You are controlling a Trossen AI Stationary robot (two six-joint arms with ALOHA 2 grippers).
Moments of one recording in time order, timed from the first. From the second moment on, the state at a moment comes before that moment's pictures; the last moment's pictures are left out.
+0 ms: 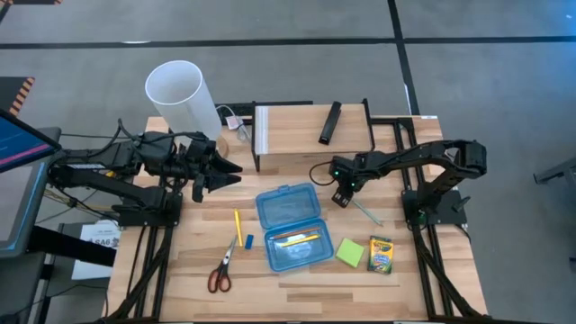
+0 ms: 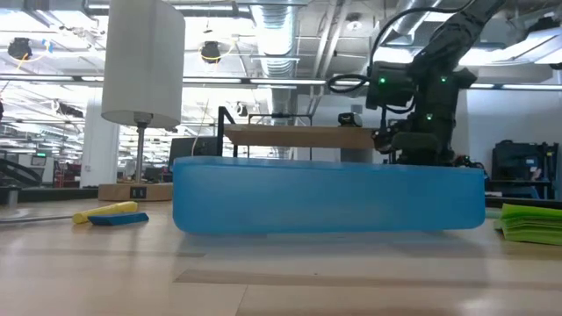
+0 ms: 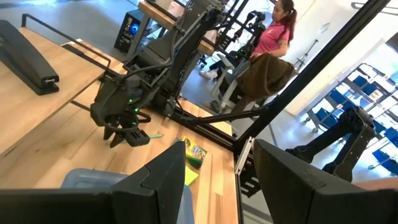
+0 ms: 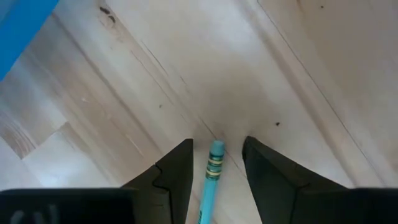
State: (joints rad) left arm -0.07 0.90 1.13 -0.41 -0.02 -0.58; right arm -0.26 1.58 0.73 -0.51 -0.05 0.41
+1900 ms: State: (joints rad) left arm -0.07 0.90 1.13 -0.41 -0.03 -0.58; right arm -0.13 1.58 0.84 -0.52 -0.13 0.46
